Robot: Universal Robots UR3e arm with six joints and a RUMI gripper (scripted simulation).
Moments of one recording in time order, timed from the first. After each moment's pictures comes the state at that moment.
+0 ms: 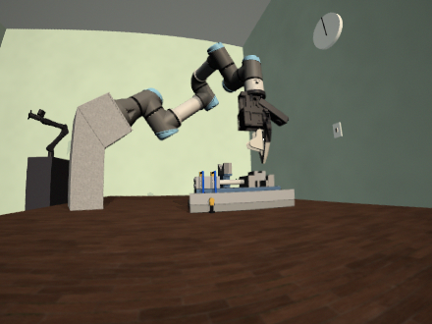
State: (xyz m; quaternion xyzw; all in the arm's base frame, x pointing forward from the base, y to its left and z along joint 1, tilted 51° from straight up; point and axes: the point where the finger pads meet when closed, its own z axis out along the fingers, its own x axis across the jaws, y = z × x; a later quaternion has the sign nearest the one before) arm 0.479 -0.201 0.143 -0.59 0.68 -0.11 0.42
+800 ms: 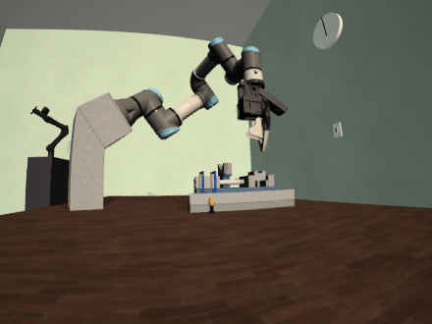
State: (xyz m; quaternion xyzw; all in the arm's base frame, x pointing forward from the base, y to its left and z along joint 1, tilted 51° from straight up) arm 0.454 -0.214 0.165 -0.59 0.68 -0.11 0.42
